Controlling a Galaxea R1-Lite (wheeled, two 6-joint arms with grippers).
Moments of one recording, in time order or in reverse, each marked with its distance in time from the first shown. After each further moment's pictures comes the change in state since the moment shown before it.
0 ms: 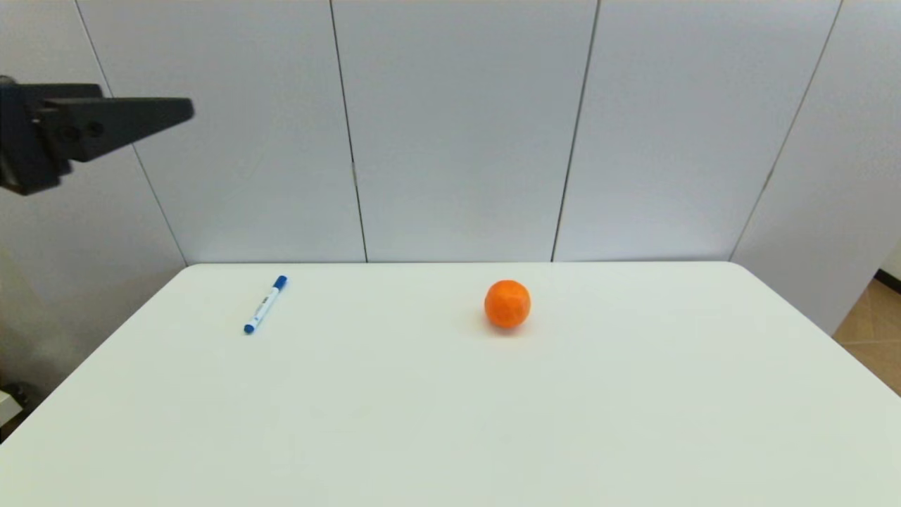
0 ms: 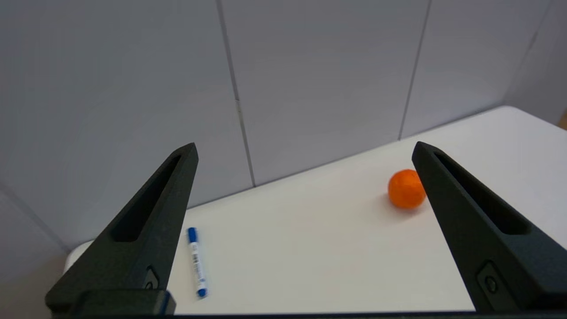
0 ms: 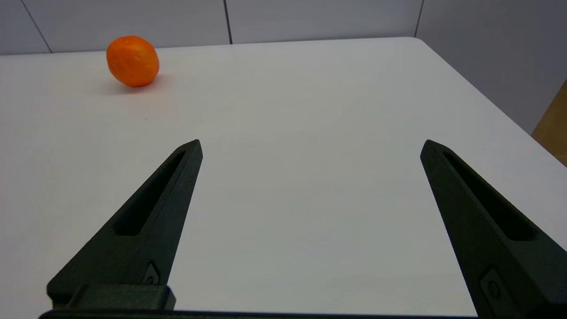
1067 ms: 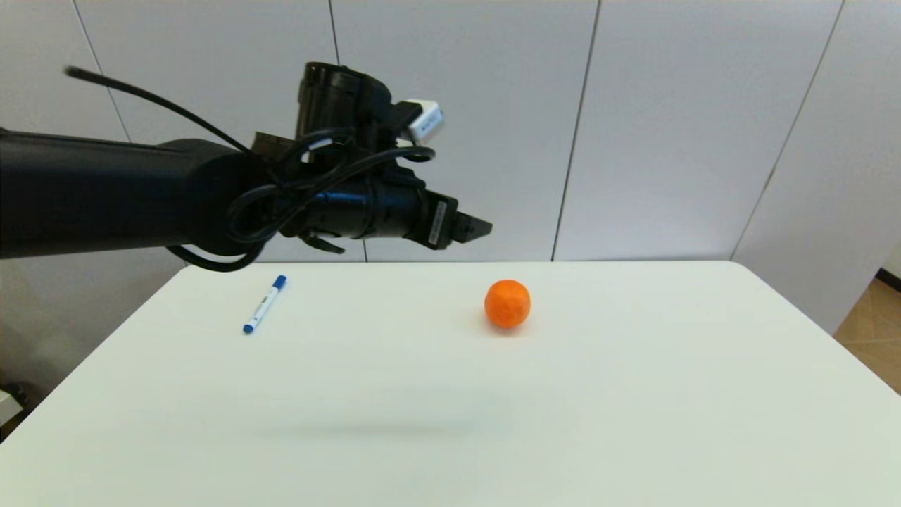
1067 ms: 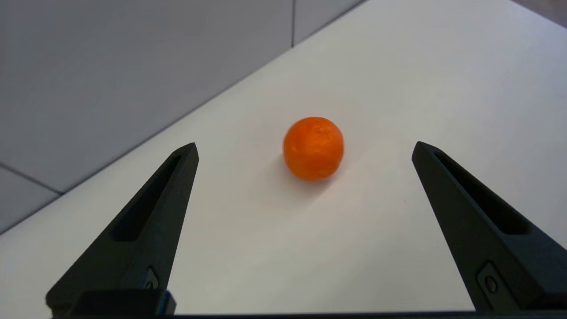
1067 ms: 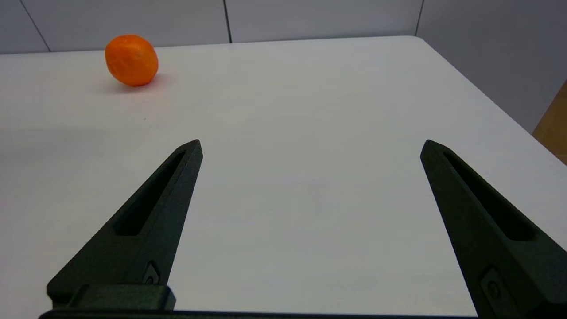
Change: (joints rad) left arm -0.334 0.774 -0.437 0.055 -0.006 -0.028; right arm 0.000 0.000 0.000 0.000 0.000 0.000
